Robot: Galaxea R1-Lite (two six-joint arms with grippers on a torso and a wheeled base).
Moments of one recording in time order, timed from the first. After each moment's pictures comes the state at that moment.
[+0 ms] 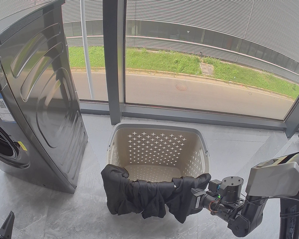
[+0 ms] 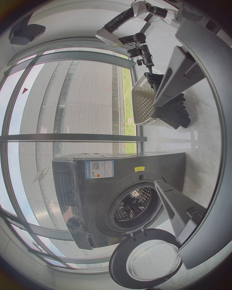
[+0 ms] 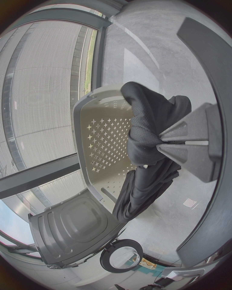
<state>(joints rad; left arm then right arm) 0.00 0.02 -0.02 0.00 -0.02 0.00 0.44 2.40 -0.49 -1.47 0.00 0.14</state>
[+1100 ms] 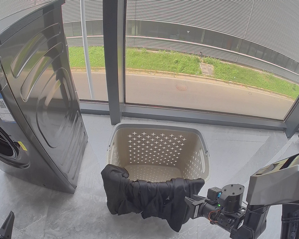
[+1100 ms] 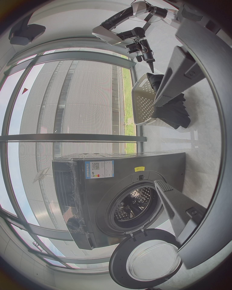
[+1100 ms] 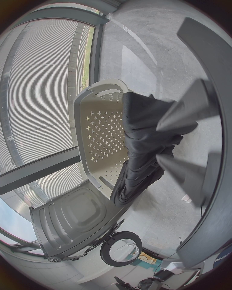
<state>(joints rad) 0.00 0.02 -0.02 0.00 -0.02 0.00 0.52 2.35 -0.36 -1.55 -0.03 0.19</state>
